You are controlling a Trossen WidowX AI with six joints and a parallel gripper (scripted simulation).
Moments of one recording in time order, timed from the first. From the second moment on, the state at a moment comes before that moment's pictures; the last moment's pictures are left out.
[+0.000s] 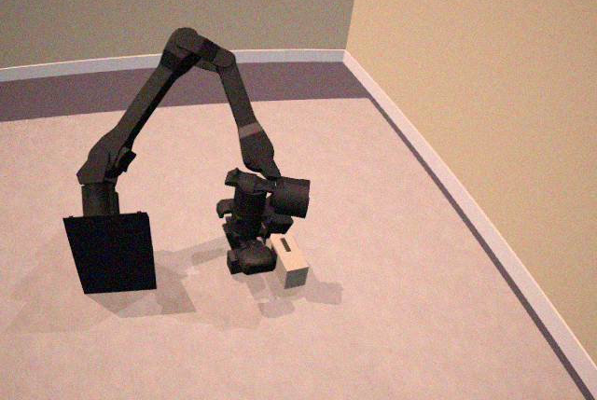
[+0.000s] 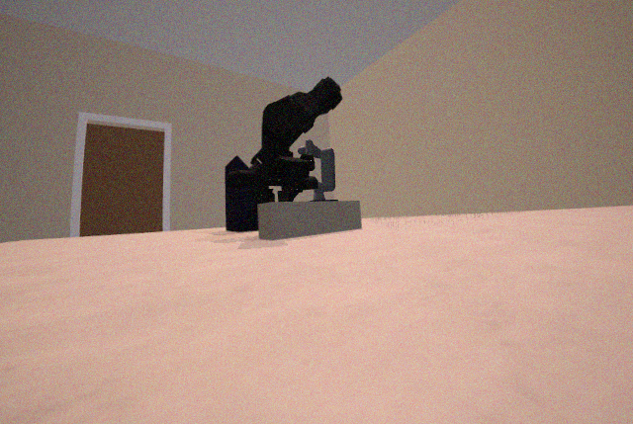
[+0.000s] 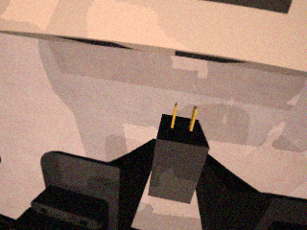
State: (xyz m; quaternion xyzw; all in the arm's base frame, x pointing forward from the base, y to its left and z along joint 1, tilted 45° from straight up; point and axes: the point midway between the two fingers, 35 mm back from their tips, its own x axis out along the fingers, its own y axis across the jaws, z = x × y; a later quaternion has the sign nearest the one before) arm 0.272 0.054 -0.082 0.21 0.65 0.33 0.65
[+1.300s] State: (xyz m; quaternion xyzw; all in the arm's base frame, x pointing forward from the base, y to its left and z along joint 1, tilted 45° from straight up) arm 0.292 0.055 -0.084 0.21 0.66 0.32 0.65
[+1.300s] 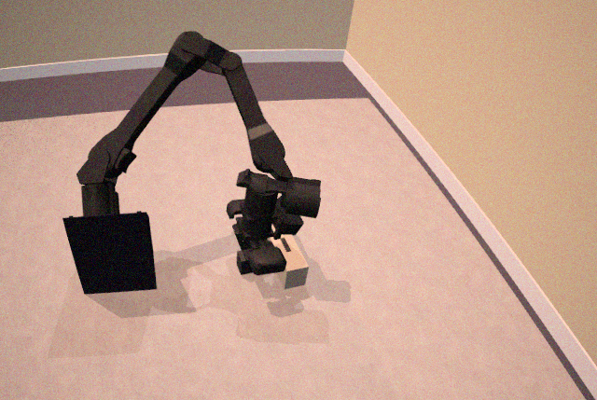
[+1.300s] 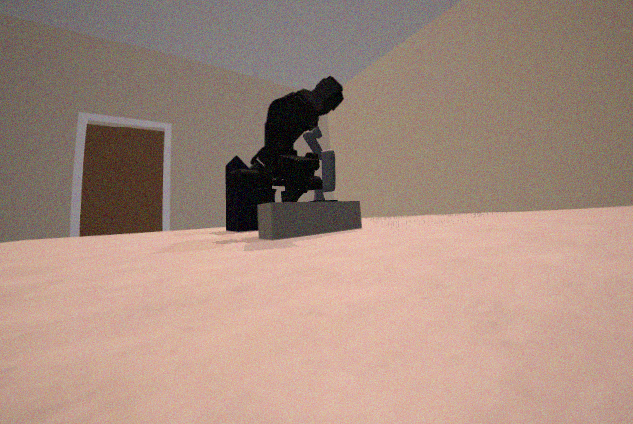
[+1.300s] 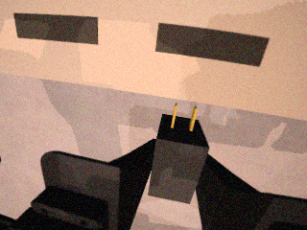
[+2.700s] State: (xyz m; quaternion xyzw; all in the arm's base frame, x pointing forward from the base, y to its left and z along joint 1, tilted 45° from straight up) arm 0.301 0.056 -0.083 0.21 0.66 0.32 0.65
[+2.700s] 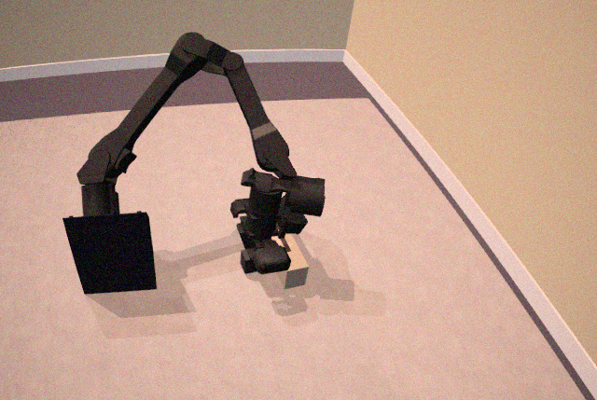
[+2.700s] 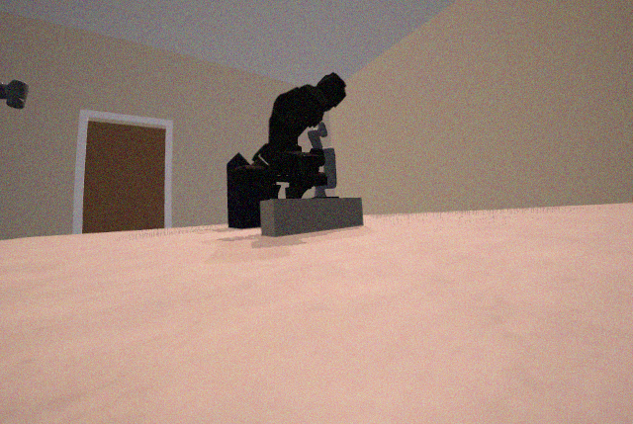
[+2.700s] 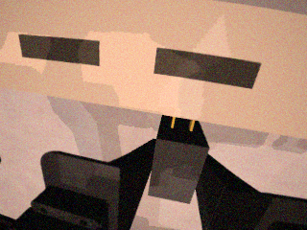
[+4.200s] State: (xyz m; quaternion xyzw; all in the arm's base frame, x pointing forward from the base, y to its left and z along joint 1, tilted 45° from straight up) arm 0.311 0.058 -0.081 0.21 0.66 0.32 0.65
